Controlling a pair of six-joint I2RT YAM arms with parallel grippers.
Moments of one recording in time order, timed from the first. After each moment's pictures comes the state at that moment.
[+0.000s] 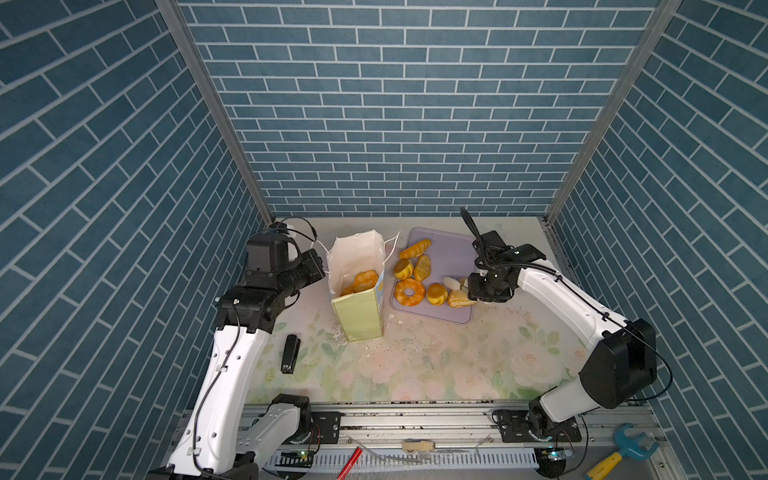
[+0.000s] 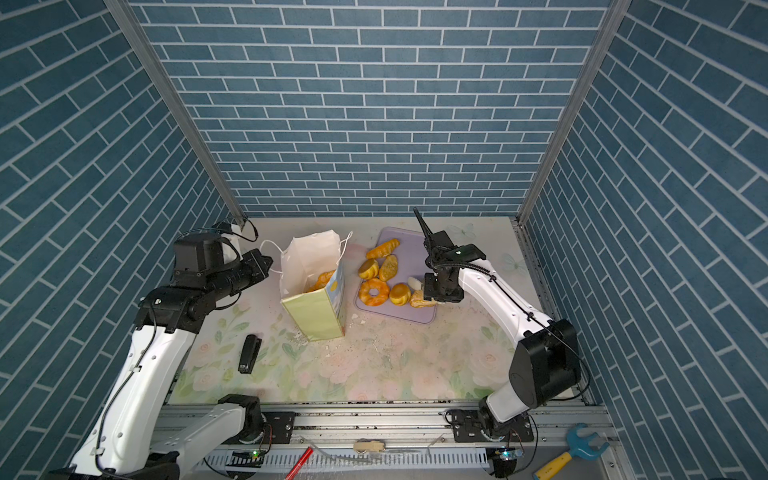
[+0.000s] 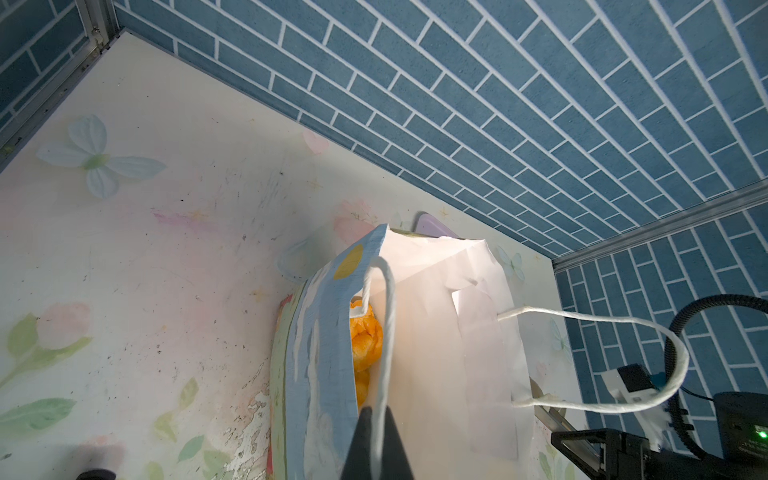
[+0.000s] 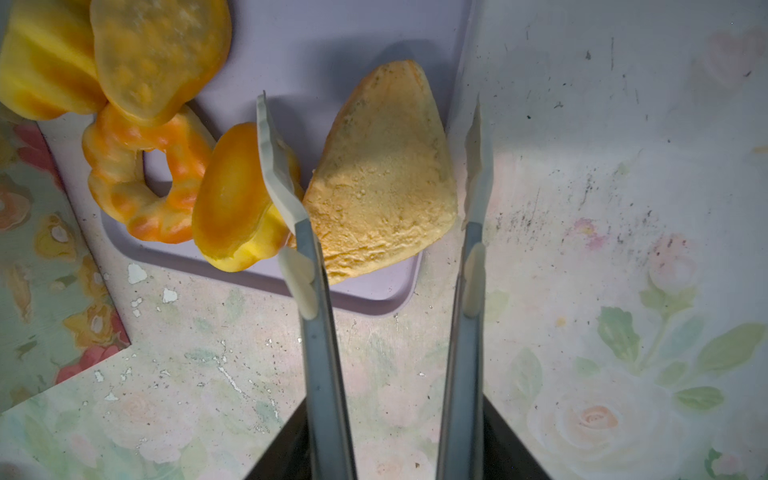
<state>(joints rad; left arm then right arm) -0.12 1.00 1.25 -0.82 0.18 -0.56 0.49 1.55 1.34 -1.10 0.00 0.48</state>
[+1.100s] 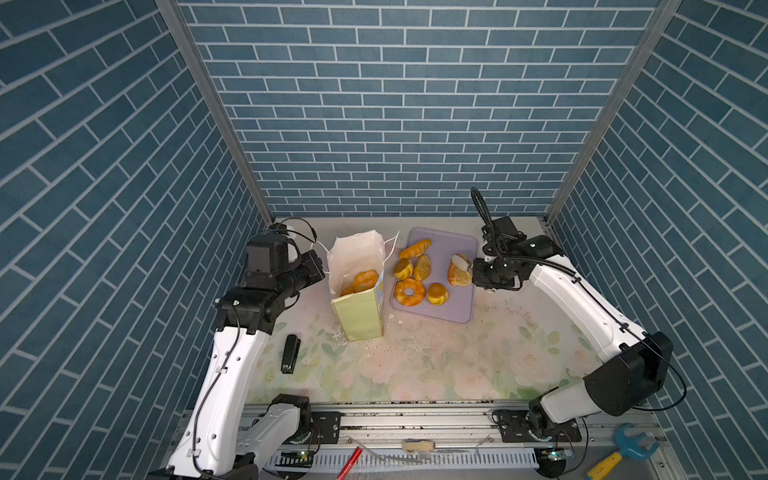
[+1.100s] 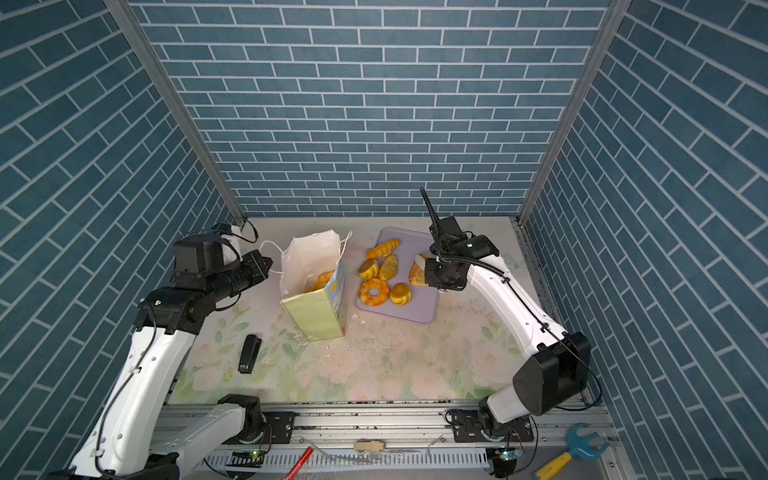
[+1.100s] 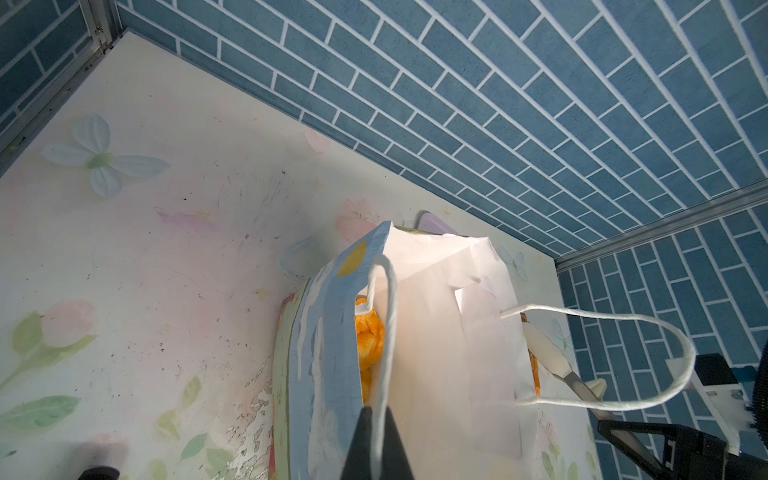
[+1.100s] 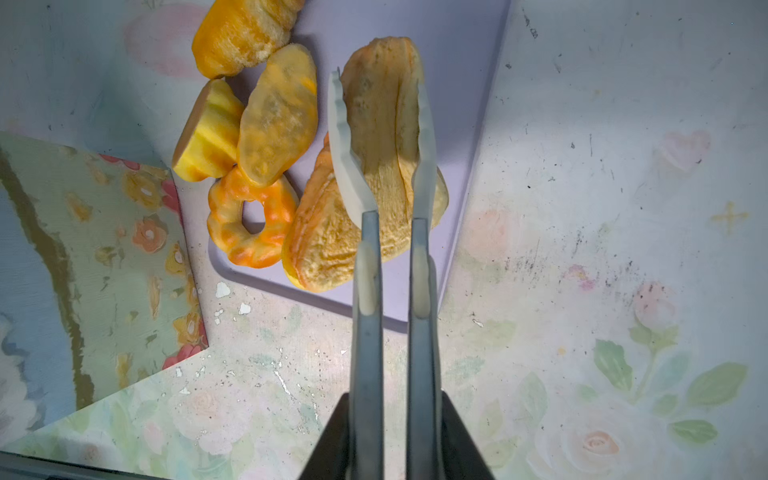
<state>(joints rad) -0.12 1.00 1.24 -0.82 0.17 -0.56 0.49 1.49 1.48 -1.13 -0.02 0.45</state>
